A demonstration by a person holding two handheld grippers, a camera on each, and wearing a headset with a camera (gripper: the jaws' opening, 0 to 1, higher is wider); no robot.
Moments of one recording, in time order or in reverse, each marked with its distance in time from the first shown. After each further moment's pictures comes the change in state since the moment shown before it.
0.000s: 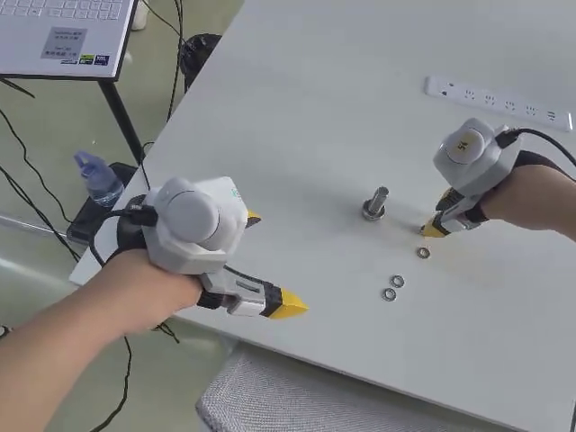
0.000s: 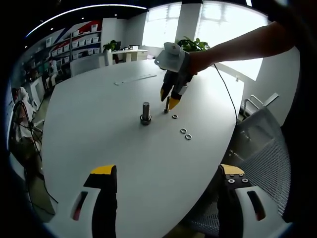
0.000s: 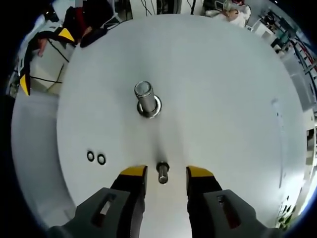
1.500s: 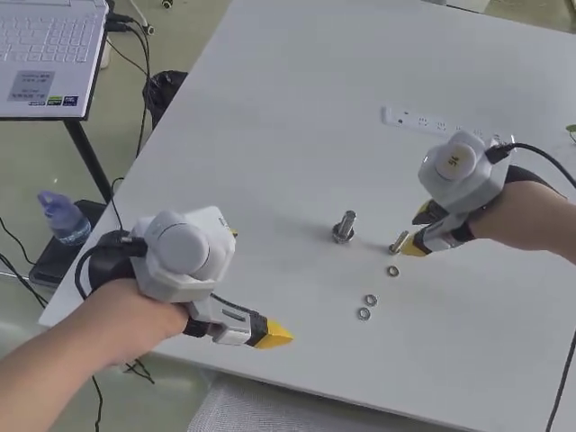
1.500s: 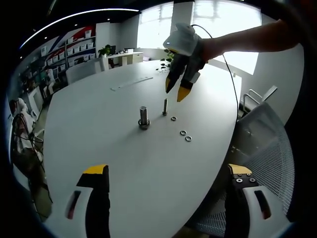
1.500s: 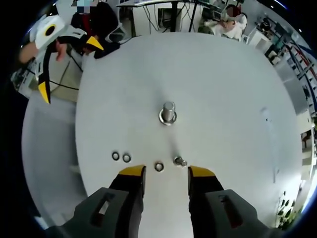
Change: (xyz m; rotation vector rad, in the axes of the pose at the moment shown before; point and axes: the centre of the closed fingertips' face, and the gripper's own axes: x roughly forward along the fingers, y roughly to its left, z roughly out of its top) left arm 0.006 -0.001 0.007 0.071 0.000 0.000; right arm -0.048 0.032 0.005 -0.001 -0.078 -0.020
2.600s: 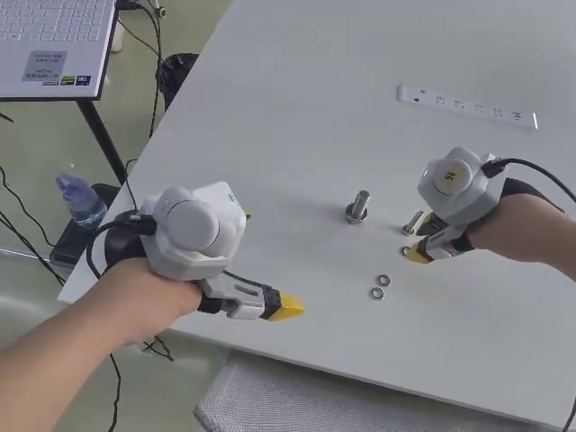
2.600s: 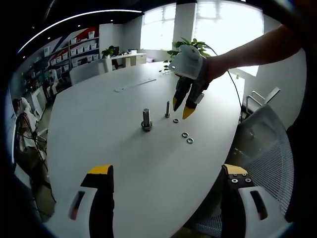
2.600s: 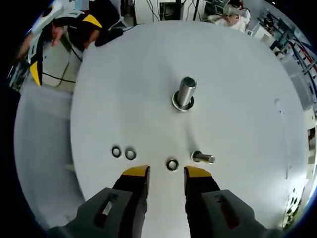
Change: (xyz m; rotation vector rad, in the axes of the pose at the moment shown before) left arm -0.008 -0.001 0.006 -0.008 -0.014 0.034; right arm 0.040 0.022 -0.021 0.005 0.037 0.031
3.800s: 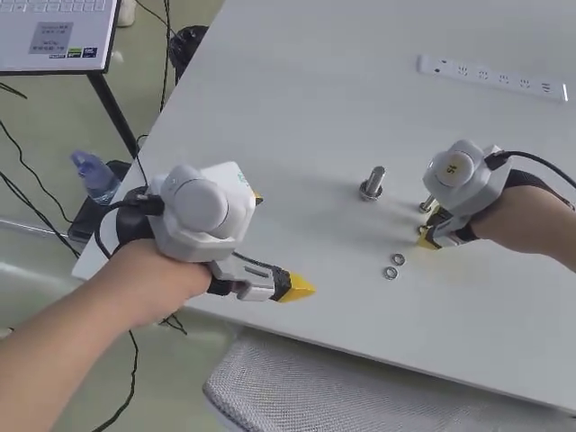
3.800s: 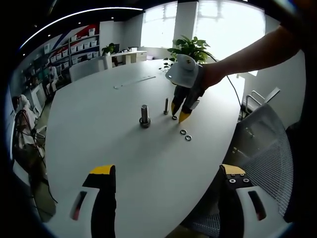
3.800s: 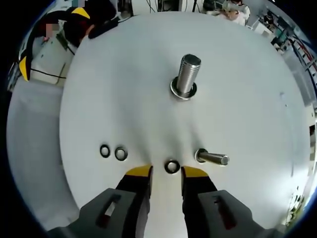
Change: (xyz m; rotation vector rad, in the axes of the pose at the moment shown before) left arm 0.001 -0.007 -0.003 -0.016 0.023 -0.007; right arm 0.024 -0.005 -0.012 0.021 0.022 -0.012
